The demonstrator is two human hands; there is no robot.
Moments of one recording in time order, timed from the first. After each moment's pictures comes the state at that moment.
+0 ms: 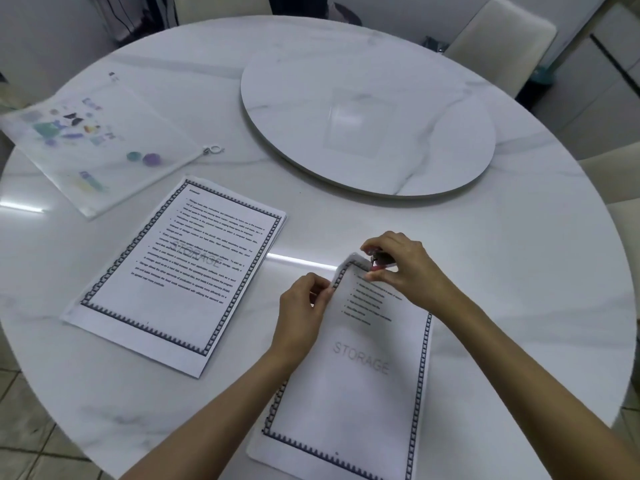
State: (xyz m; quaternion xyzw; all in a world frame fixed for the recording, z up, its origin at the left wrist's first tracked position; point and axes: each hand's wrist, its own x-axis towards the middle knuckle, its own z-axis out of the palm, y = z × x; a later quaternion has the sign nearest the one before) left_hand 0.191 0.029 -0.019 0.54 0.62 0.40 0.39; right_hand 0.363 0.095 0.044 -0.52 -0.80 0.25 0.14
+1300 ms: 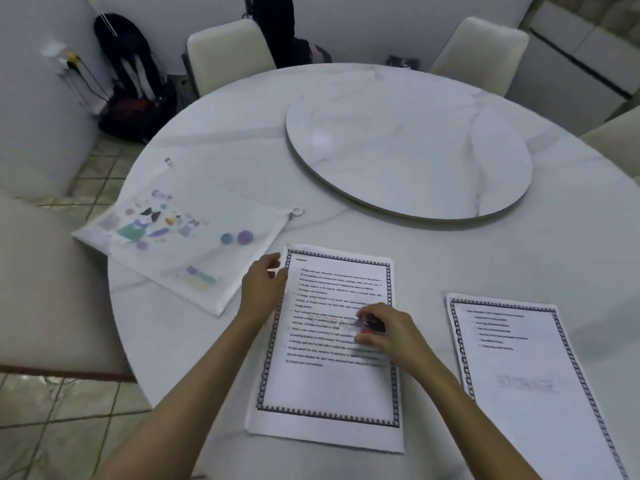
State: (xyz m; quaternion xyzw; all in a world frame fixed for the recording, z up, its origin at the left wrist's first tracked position) left_hand -0.101 0.176 -0.019 0.56 0.66 0.31 0.40; right_hand 0.113 0.085 -0.026 -0.67 -0.61 0.37 0.21
